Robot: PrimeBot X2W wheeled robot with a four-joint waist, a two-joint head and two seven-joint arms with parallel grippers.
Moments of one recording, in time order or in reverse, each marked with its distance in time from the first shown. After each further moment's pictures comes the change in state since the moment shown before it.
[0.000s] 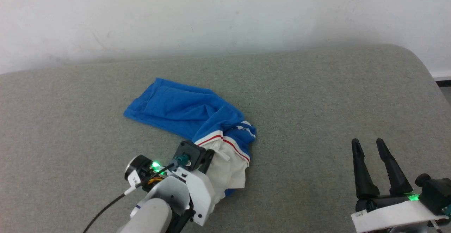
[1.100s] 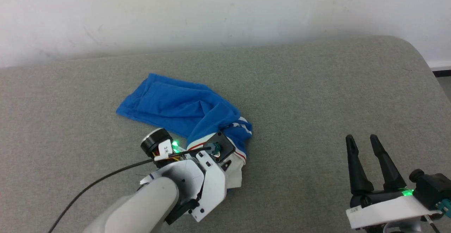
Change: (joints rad) left arm -0.216 0.156 -0.273 -0.089 -0.101 -0.083 0.264; right arm -0.035 0.000 0.024 0.040 0.010 0.000 -0.020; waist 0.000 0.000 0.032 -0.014
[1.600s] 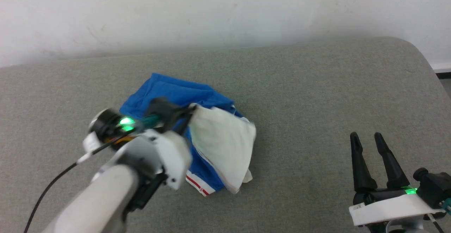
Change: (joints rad) left arm -0.009 0.110 0.114 -0.153 -0.110 0.172 -0.177; right arm -0.014 0.001 -0.013 0.018 0.007 0.000 -0.017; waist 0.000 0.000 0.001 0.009
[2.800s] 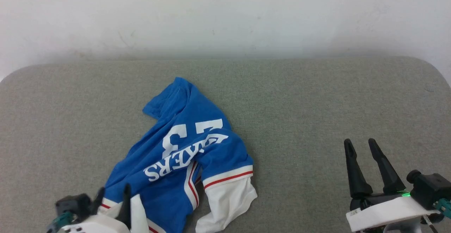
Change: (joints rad) left arm 0.584 -0.032 0.380 0.093 -0.254 0.236 -0.458; right arm 0.025 0.000 0.009 -0.021 -0.018 0.000 0.057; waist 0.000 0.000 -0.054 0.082
